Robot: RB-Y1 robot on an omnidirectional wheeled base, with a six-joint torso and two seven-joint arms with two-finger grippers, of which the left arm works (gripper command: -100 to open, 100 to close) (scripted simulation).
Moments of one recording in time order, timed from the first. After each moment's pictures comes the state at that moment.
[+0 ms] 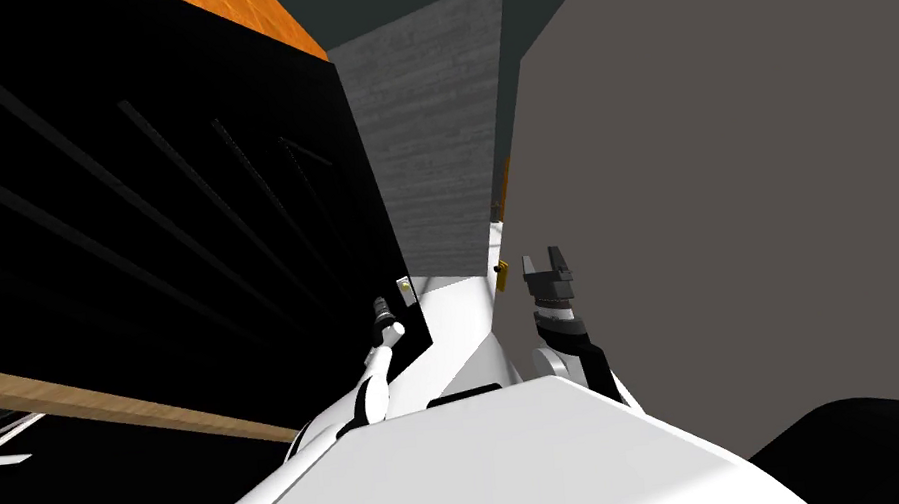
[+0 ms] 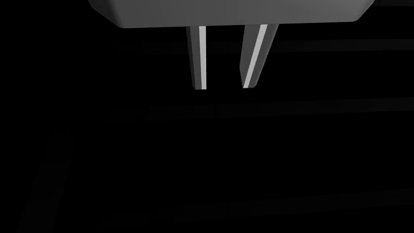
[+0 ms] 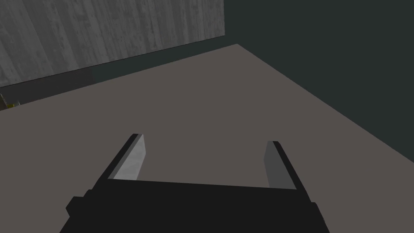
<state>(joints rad) -0.53 0.06 0.55 -0.63 0.32 -0.58 -0.49</state>
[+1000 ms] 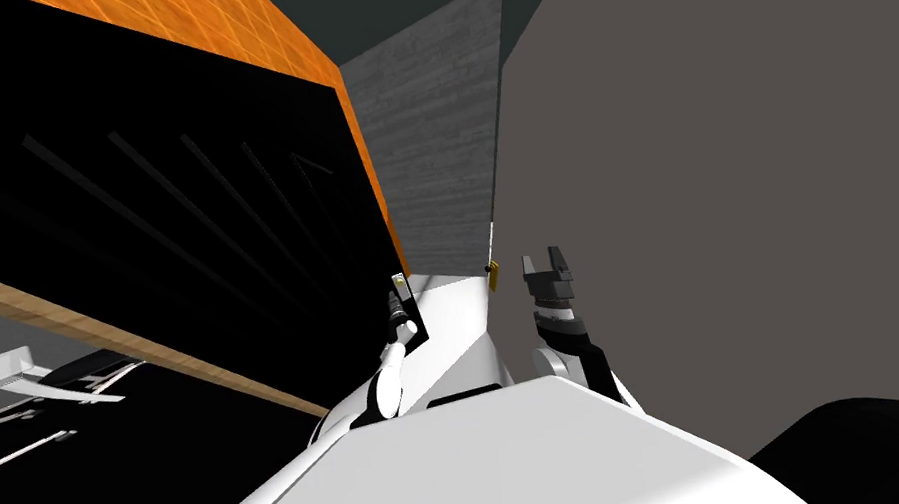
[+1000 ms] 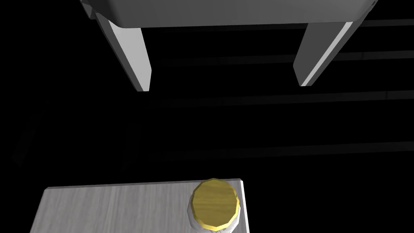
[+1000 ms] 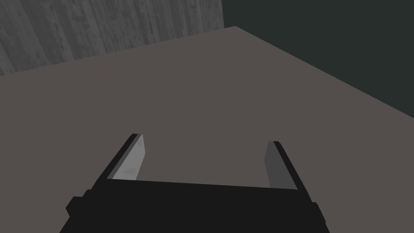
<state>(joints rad) -0.58 -0.04 0.59 -0.56 0.22 -0.59 -0.47</state>
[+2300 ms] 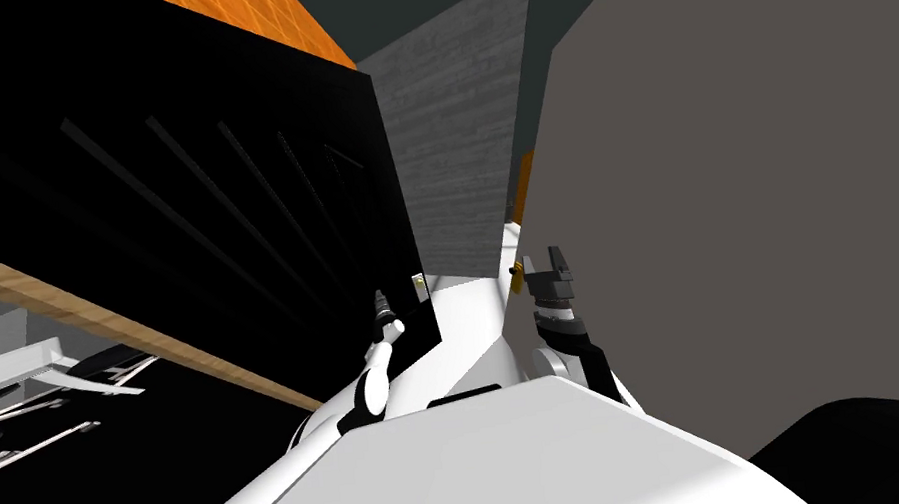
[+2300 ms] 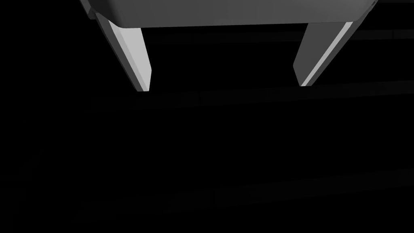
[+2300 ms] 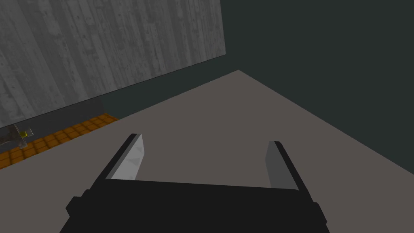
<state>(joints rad) -0.58 0.07 0.60 -0.58 0.22 -0.58 -0.48</state>
